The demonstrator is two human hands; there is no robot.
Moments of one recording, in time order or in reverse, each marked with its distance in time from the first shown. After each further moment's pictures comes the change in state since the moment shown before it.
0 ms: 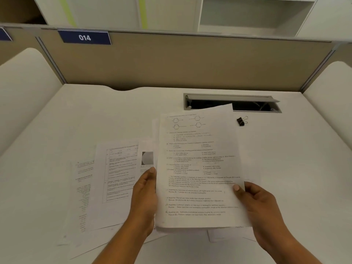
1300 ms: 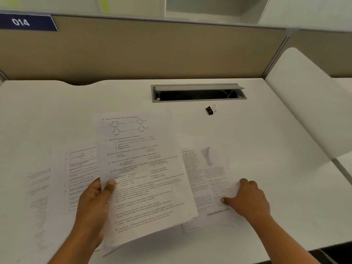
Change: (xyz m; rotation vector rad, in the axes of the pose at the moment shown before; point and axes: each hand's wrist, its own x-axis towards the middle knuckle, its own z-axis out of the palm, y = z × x) left_hand 0.029 -0.023 -0.033 0.118 0.033 0.030; right_hand 0.059 0.049 -0.078 -1.246 0.224 0.219
